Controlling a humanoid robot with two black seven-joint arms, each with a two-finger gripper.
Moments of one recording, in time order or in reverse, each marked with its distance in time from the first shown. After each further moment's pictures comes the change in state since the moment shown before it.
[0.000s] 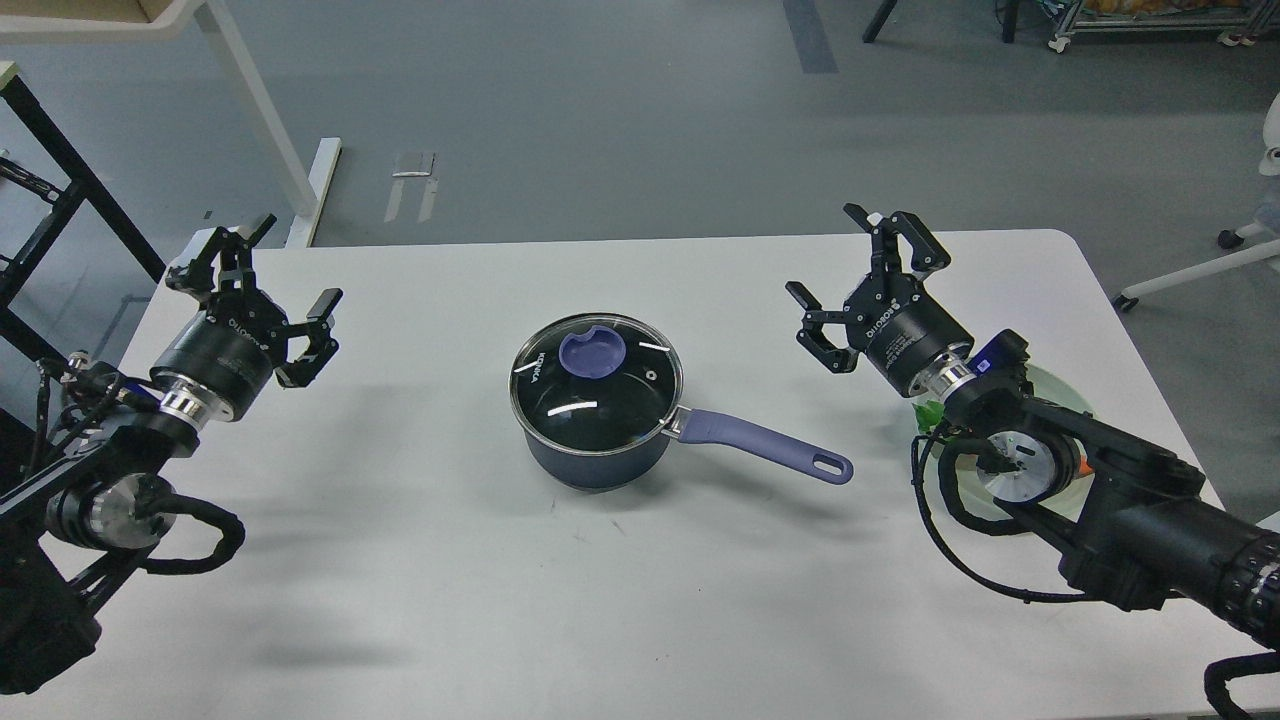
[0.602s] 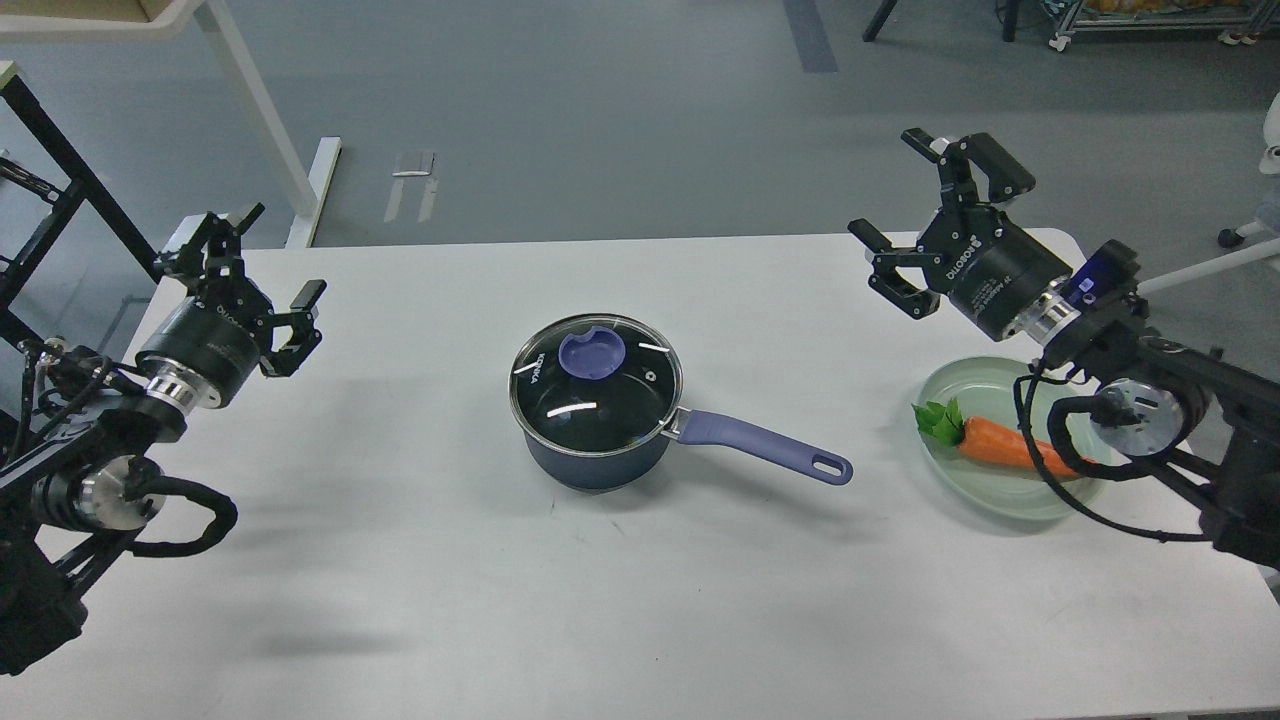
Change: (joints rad) left arm -0.060 0.027 0.020 0.005 0.003 0.024 0.011; right arm 0.145 -0.358 -0.005 0.289 -0.313 -0.022 0.000
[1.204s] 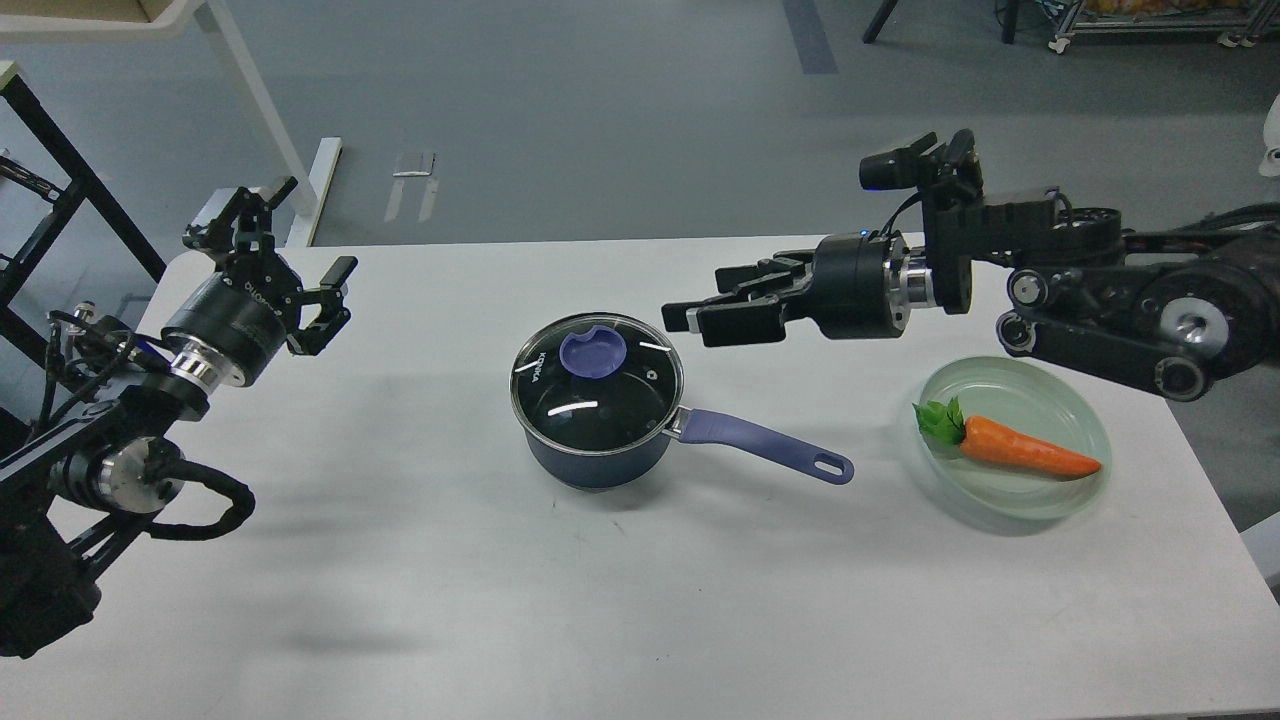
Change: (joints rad) left arm -0.018 0.004 0.035 -0.066 0.016 0.008 -0.004; right arm 0.539 0.200 -0.630 0.085 -1.047 -0.279 0.000
